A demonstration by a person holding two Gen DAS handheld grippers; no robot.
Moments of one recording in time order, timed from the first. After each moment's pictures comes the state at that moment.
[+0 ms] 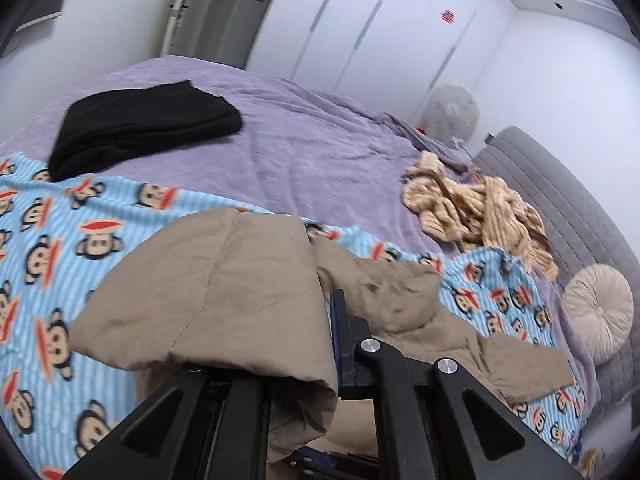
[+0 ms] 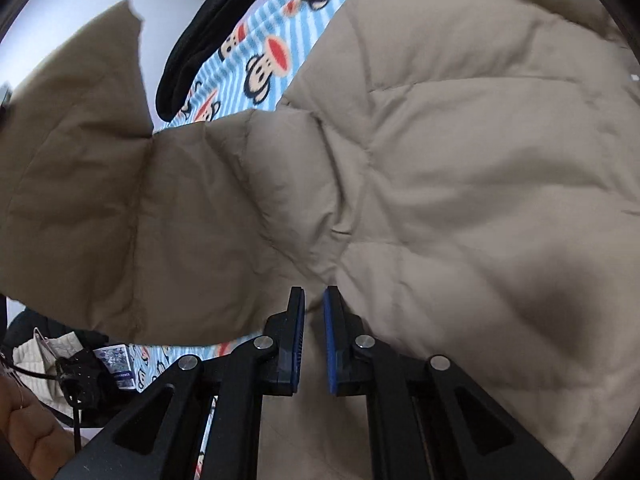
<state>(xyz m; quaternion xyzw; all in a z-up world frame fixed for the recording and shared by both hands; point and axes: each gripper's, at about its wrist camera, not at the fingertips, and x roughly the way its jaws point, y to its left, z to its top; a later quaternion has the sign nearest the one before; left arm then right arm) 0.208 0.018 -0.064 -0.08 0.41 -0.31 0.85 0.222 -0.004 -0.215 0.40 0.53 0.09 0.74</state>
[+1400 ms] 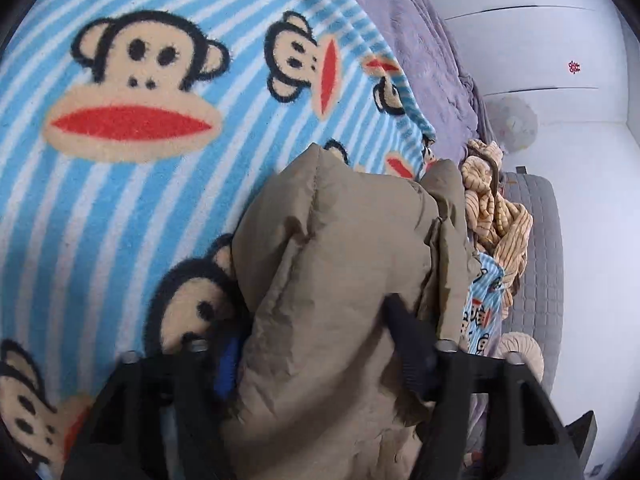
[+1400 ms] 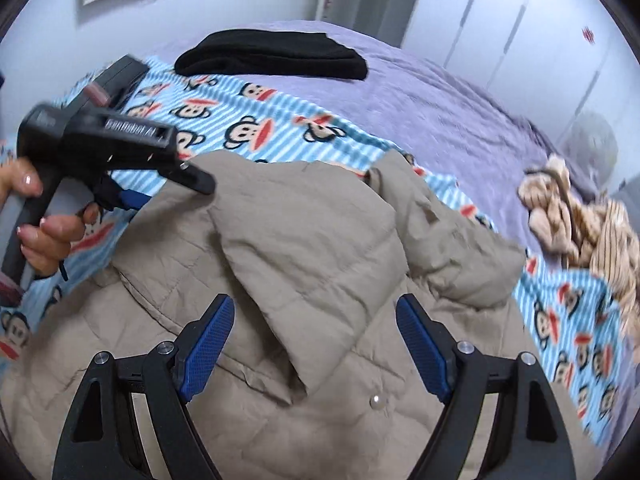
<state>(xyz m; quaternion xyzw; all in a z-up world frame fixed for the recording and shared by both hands) 0.293 0.112 -0.246 -0.31 0.63 -0.26 0.66 0.180 0.011 -0.125 -0.11 0.45 0.00 0.89</state>
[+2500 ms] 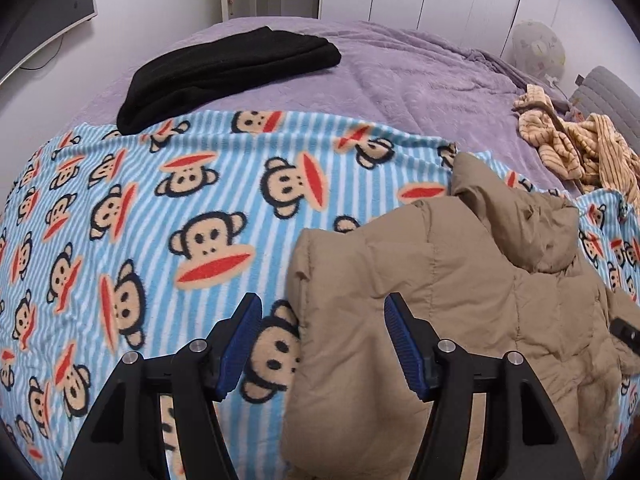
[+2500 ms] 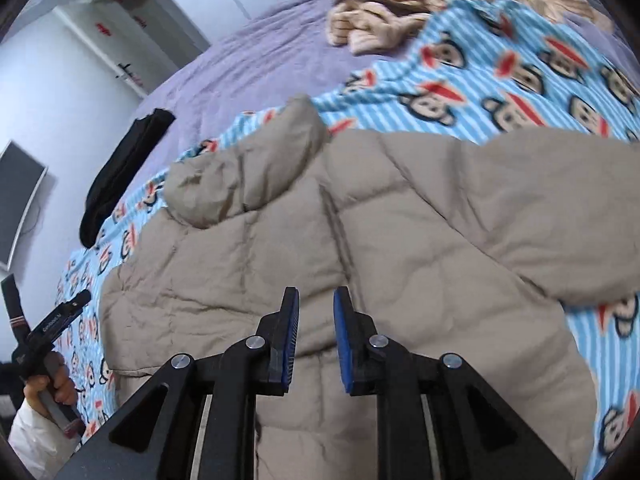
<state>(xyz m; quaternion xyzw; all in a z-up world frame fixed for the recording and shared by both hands) 0.239 0.053 -0.160 0.03 0.50 -0.14 0.86 0.068 -0.216 -0.152 0.33 0.42 -0.12 0.83</state>
